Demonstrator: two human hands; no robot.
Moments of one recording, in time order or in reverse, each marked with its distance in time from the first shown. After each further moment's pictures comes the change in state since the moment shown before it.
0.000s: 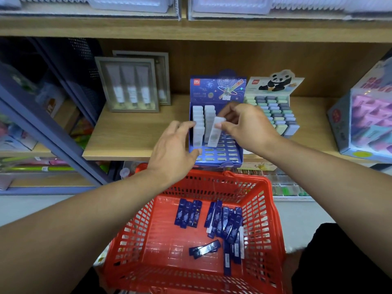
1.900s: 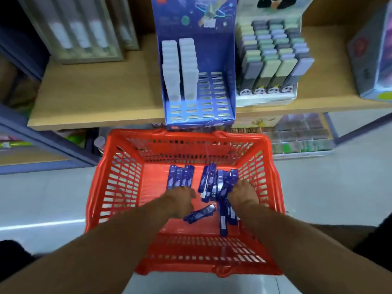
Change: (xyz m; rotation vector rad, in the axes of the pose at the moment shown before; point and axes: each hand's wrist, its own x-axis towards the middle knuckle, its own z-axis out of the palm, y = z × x) left_hand -0.105 -0.087 0.193 0.347 -1.138 -0.139; right_hand -0.179 0.181 0.193 -1.156 -1.065 0.066
